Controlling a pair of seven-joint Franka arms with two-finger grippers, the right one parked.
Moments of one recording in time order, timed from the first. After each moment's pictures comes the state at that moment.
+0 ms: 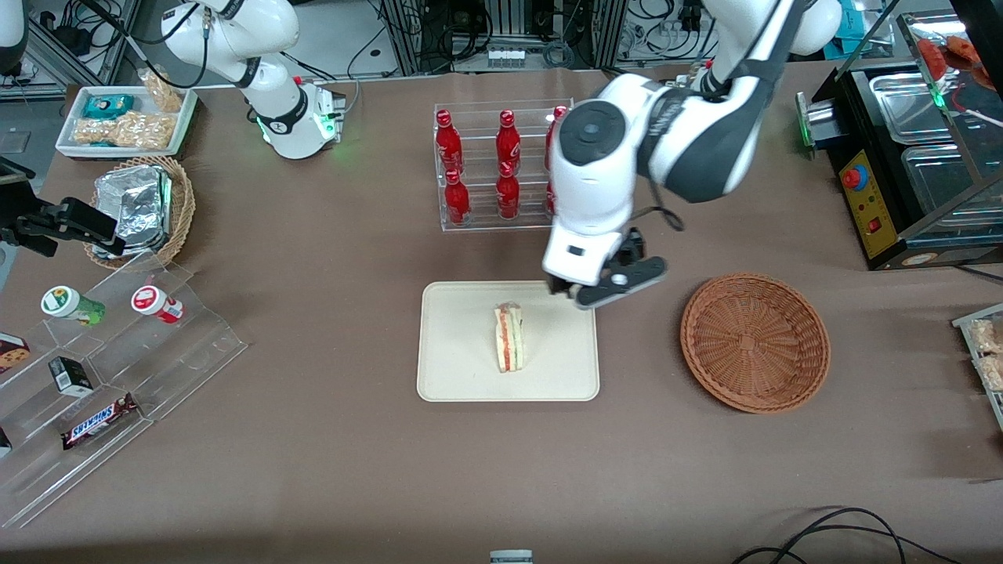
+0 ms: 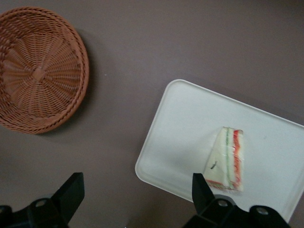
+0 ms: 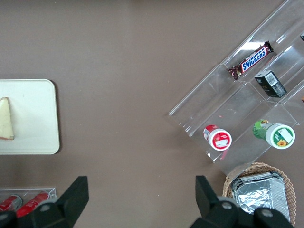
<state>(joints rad) -0.67 0.35 0.07 -1.50 0.13 1.80 -1.02</state>
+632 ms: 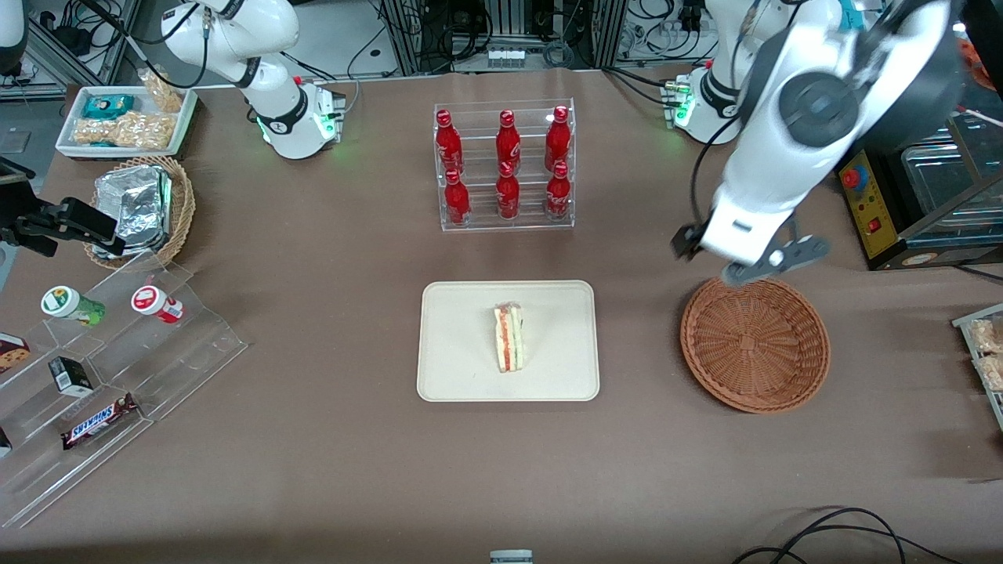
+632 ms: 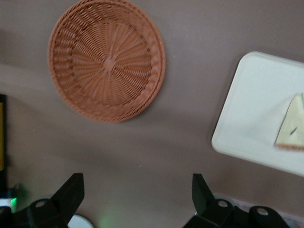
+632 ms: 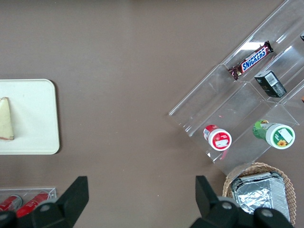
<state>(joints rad) -0.67 0.02 0.29 -1.71 0.04 1.59 -0.61</state>
